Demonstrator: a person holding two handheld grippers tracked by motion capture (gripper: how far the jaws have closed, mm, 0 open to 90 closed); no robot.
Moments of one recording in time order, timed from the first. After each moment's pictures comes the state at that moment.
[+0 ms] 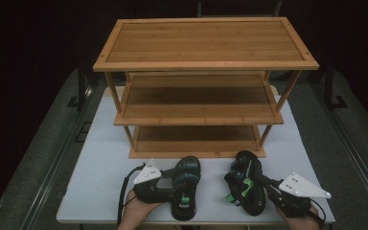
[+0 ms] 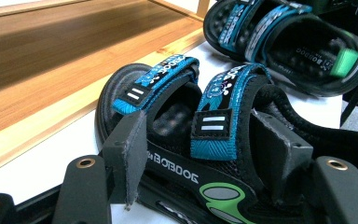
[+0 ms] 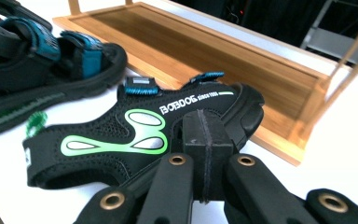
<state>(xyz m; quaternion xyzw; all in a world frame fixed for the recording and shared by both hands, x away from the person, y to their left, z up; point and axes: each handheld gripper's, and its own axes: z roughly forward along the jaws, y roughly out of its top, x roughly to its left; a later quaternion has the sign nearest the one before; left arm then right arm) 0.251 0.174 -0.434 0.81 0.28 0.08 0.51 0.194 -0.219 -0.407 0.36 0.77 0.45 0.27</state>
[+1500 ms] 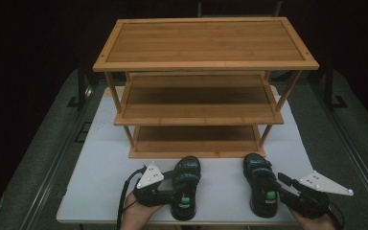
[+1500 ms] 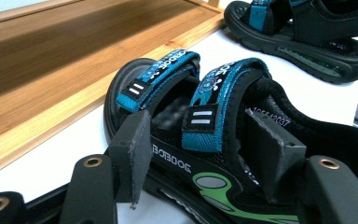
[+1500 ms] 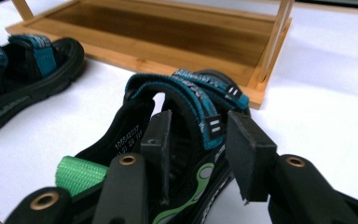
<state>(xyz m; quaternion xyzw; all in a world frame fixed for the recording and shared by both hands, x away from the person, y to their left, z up) 0.238 0.168 -0.423 0.82 0.29 0.12 0.48 0.191 -0.254 -0.407 0.48 0.73 0.43 0.23</state>
